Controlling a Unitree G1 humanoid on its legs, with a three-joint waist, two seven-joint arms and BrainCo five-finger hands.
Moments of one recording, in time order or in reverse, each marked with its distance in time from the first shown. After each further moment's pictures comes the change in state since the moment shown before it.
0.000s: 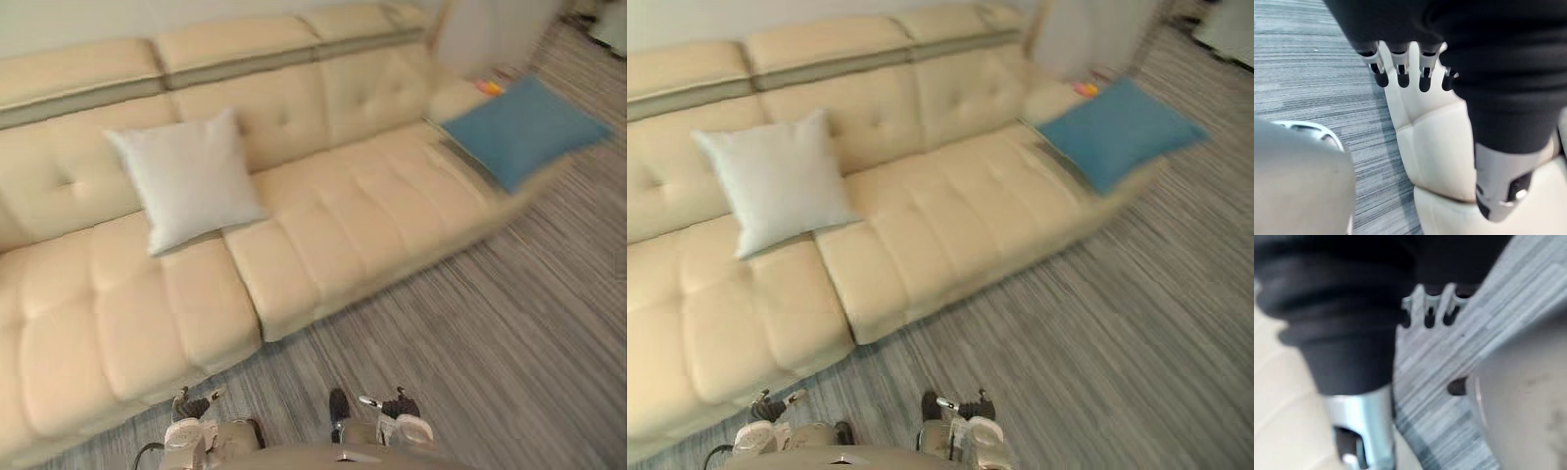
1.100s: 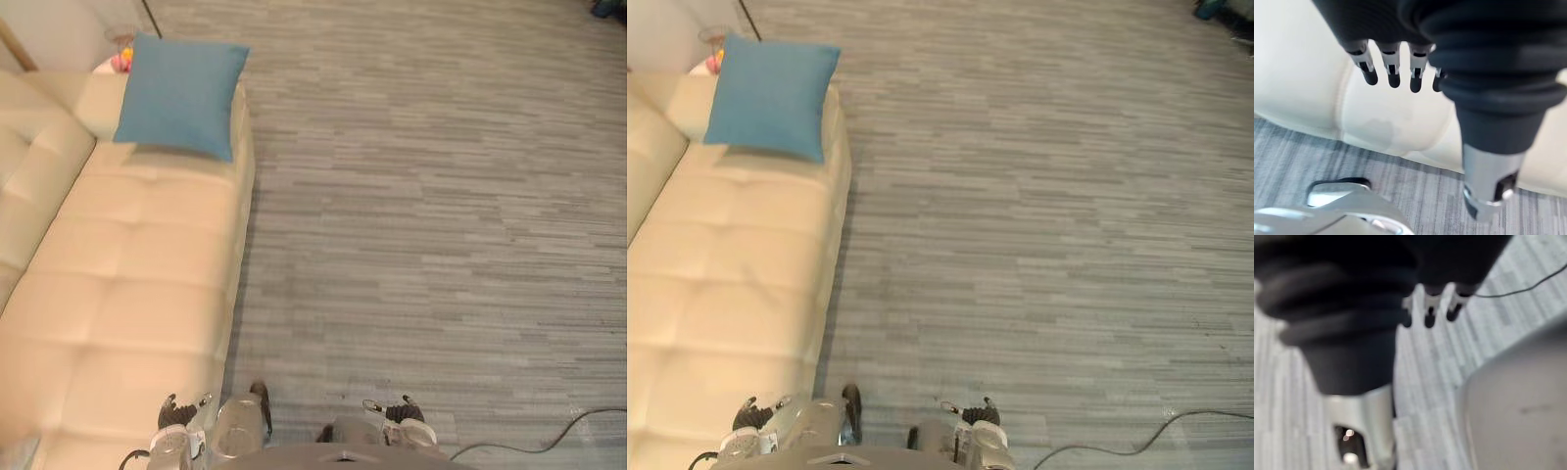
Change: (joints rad) left arm 0.029 0.048 0.019 -0.007 -0.007 0.024 -0.031; right arm 0.018 -0.029 -0.010 -0.001 0.038 -0.006 -0.019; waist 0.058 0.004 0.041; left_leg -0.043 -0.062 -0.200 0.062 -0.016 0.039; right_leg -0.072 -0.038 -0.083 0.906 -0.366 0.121
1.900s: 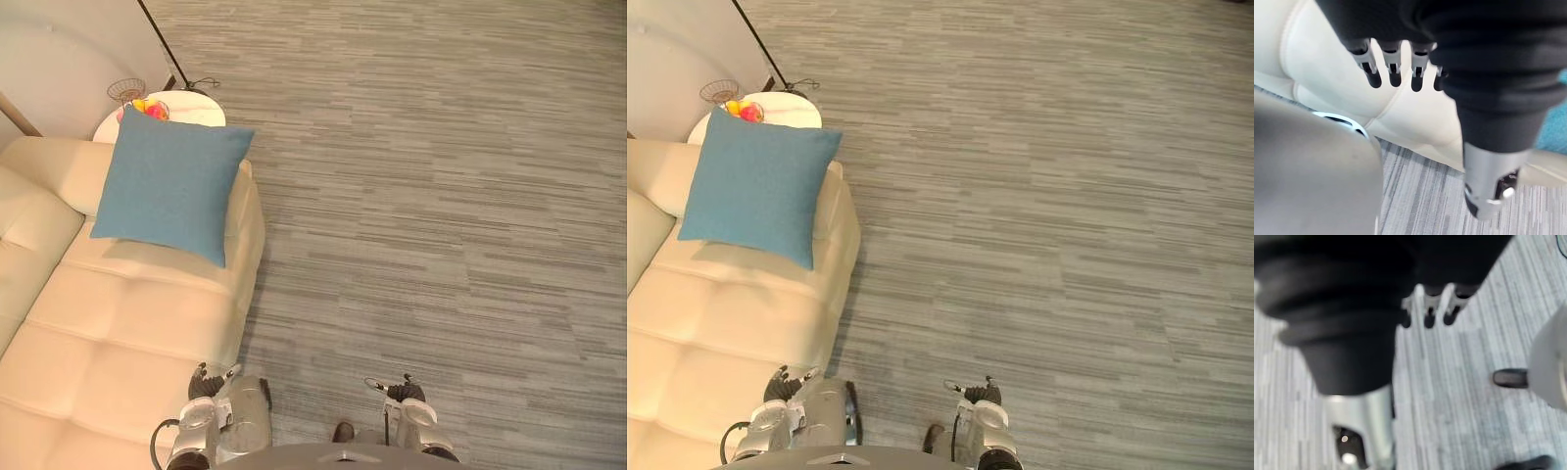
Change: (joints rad) left arm -0.080 -0.097 -0.002 -0.059 0.008 -0.024 -0.007; right arm -0.077 0.001 -0.025 0.028 0.017 0.005 -0.012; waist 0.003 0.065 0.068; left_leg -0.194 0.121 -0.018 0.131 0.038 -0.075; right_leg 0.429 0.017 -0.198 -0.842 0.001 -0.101
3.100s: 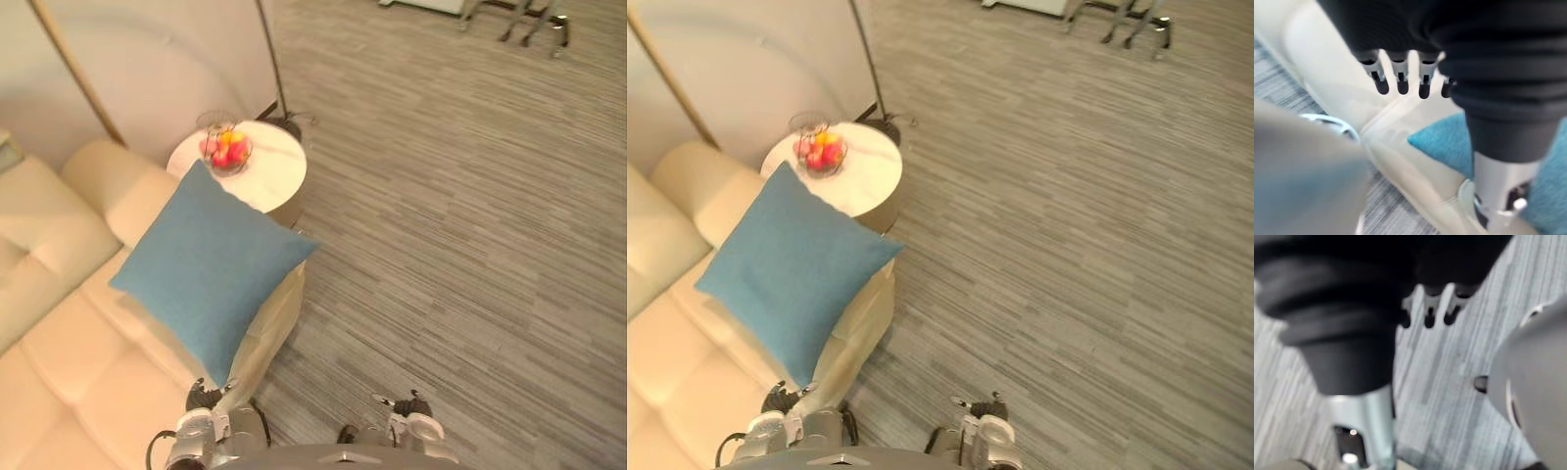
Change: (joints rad) left arm 0.005 0.034 -0.013 0.082 -0.018 0.016 0.002; right arm 0.036 -0.007 0.000 0.043 -0.015 0.001 -0.007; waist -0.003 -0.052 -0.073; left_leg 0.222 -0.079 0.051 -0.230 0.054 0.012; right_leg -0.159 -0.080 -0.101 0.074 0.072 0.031
